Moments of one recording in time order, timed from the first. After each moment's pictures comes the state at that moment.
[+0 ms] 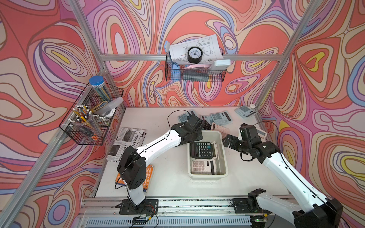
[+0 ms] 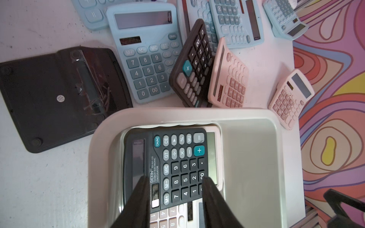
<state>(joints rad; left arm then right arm) -0.77 1.77 1.54 -0.67 -0.07 -0.81 0.31 1.07 0.97 -0.77 0.01 0.59</state>
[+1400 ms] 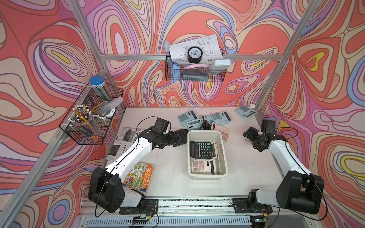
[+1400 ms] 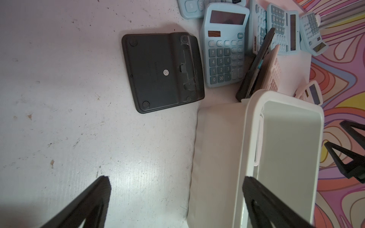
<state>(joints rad) -0.42 1.39 1.12 -0.68 0.19 -0.69 -0.24 1.38 0.99 -0.60 -0.06 0.62</state>
